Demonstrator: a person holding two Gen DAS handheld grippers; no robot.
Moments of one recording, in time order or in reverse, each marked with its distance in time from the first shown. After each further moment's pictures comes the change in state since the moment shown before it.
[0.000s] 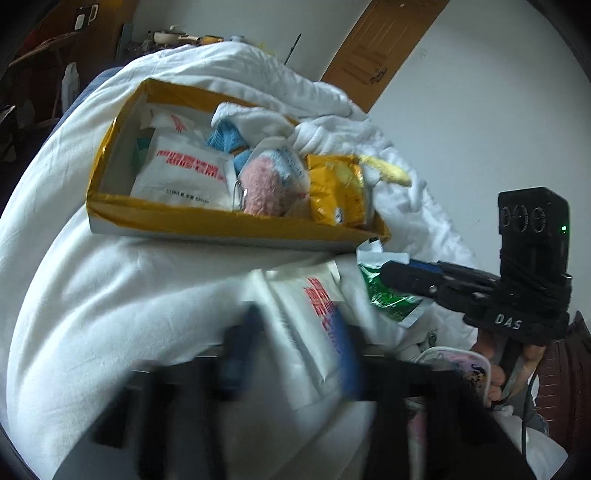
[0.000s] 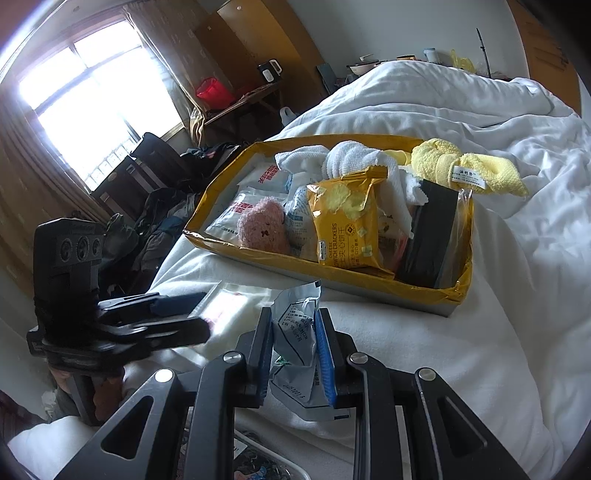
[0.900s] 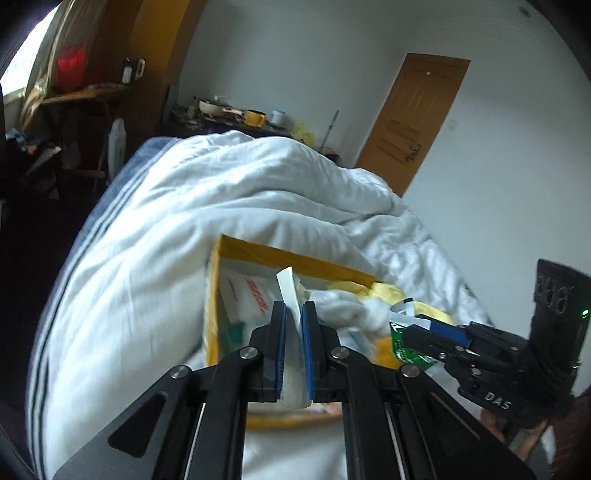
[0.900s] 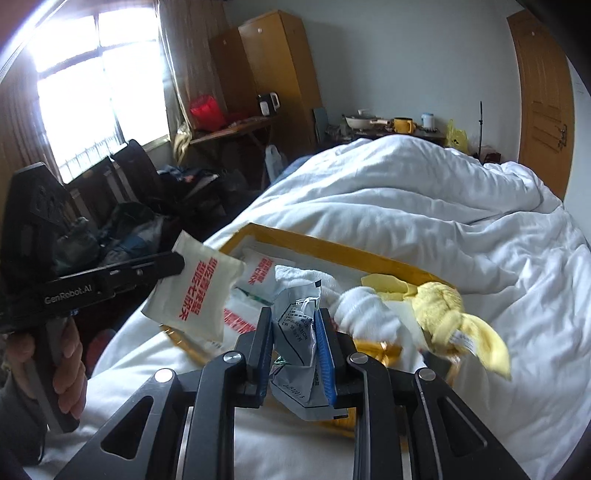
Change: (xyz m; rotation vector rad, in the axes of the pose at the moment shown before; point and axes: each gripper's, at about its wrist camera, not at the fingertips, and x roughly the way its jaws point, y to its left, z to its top) left arm -0.056 0.041 0.098 -0.036 -0.325 0.168; right arm 0.020 0.055 0.096 -0.175 -0.138 -0.210
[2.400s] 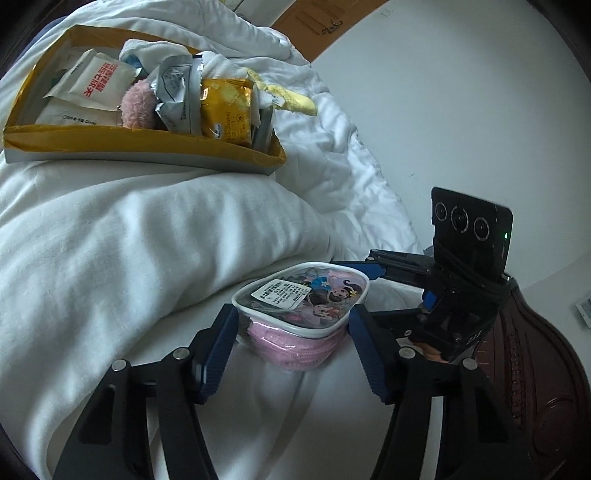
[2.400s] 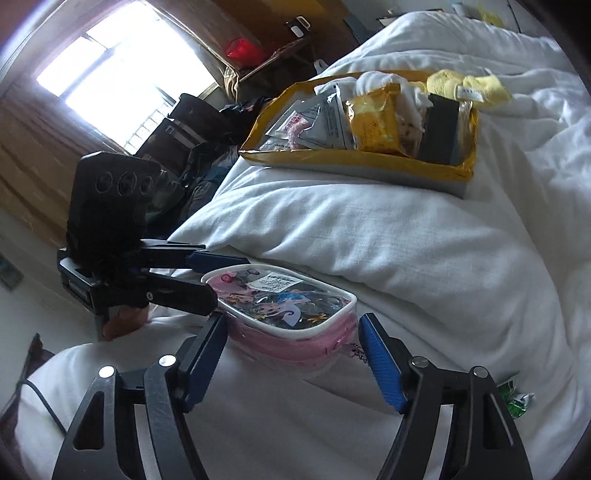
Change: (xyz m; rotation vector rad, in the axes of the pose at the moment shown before) left arm -0.014 -0.089 -0.137 0.001 0.563 -0.444; right arm -0.087 -0.038 -0.158 0.169 0.320 0.419
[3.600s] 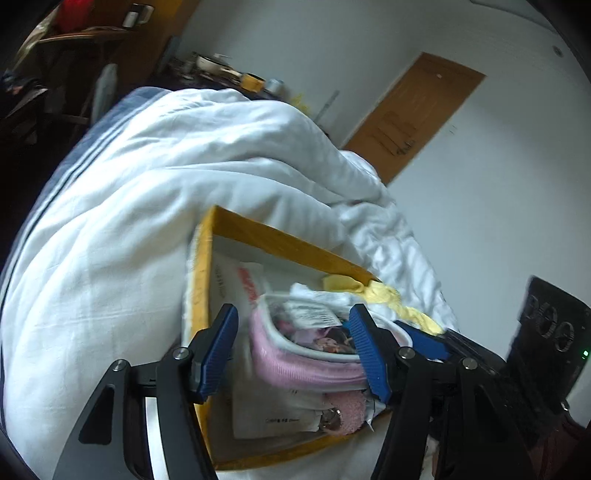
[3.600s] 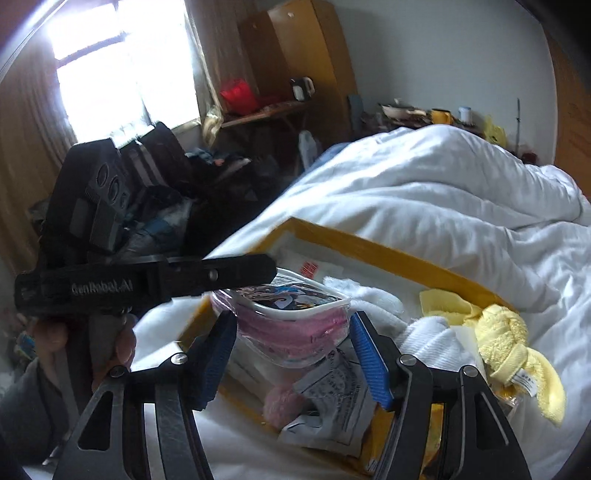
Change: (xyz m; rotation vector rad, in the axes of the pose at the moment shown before) left arm -0.080 0.121 0.139 -0.130 -0.487 0.257; right arm 0.100 0.046 0.202 -0.223 -0.247 -0.312
